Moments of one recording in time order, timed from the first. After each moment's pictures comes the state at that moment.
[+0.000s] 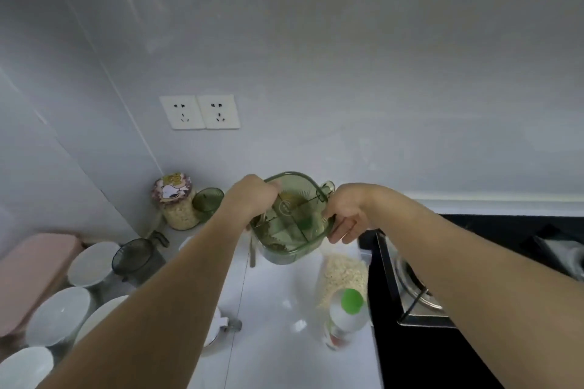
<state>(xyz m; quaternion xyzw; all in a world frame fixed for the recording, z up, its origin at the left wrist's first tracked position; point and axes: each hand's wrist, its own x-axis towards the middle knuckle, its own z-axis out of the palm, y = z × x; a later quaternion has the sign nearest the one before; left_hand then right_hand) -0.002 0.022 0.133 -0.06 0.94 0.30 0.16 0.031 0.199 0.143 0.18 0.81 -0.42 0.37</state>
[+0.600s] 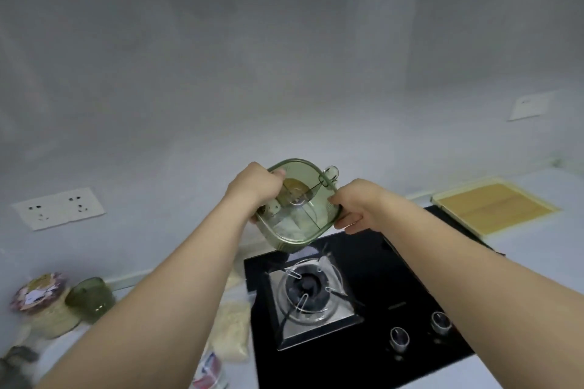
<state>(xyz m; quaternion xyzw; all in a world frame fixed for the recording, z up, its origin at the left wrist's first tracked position) 0.126 0.299 0.264 0.13 0.93 0.34 0.11 0.206 0.451 0.234 0.30 0.79 -0.53 0.04</state>
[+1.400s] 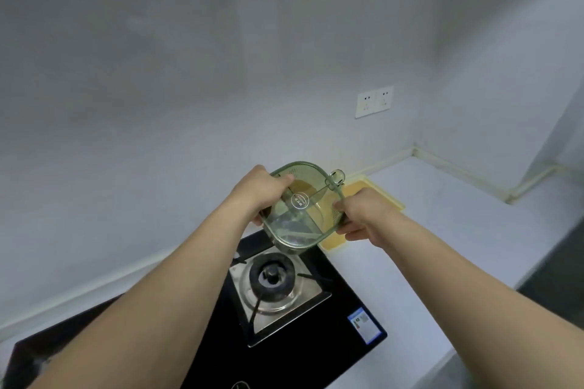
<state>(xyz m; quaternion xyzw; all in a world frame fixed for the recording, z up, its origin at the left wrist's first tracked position) 0.205 0.770 0.204 0.22 0.88 0.36 0.22 0.337 0.888 0.171 0.44 0.70 -0.55 -0.09</state>
